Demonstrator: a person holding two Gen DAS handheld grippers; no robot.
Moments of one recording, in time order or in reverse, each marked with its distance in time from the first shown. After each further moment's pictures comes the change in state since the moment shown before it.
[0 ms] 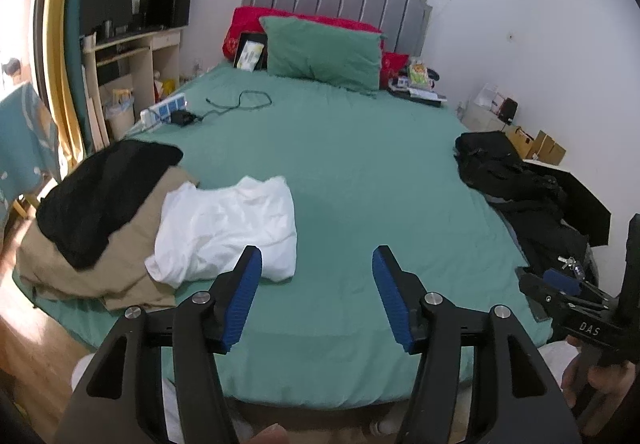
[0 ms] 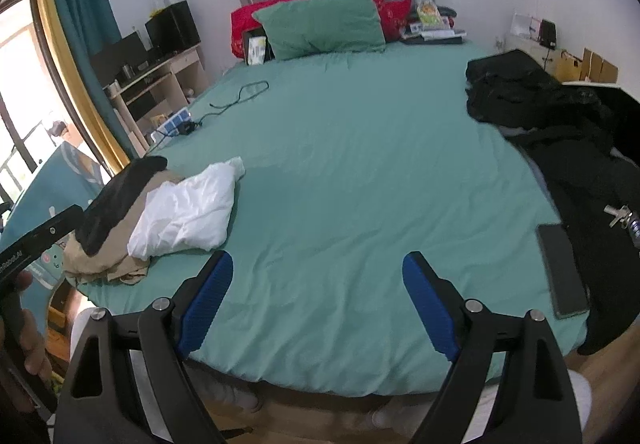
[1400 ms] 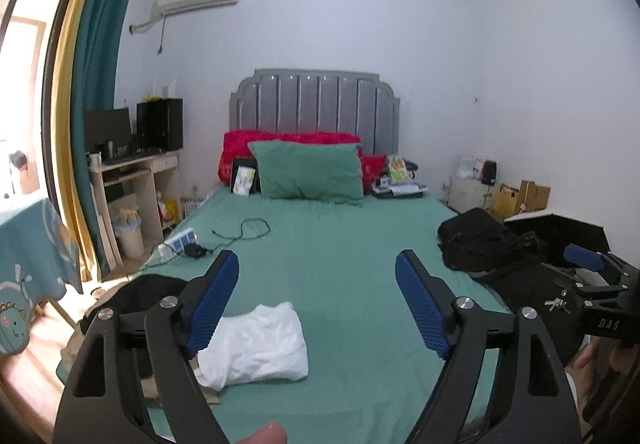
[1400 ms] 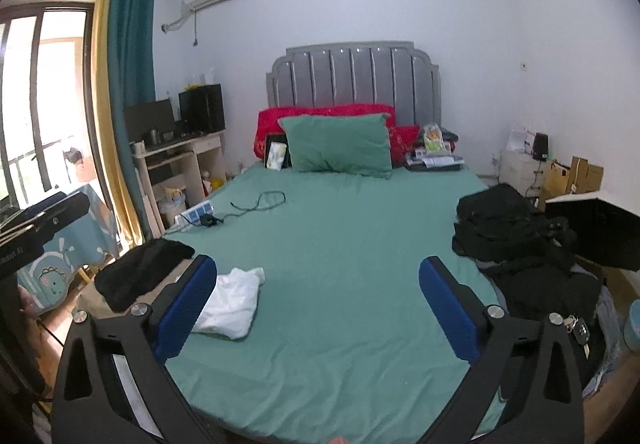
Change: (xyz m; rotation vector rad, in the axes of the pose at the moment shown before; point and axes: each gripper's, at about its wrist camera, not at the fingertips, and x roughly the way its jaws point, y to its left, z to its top) left arm -0.133 -0.036 0.047 0.147 -0.409 0.009; right arm -0.124 0.048 0.046 -0.150 -0.397 -0.016
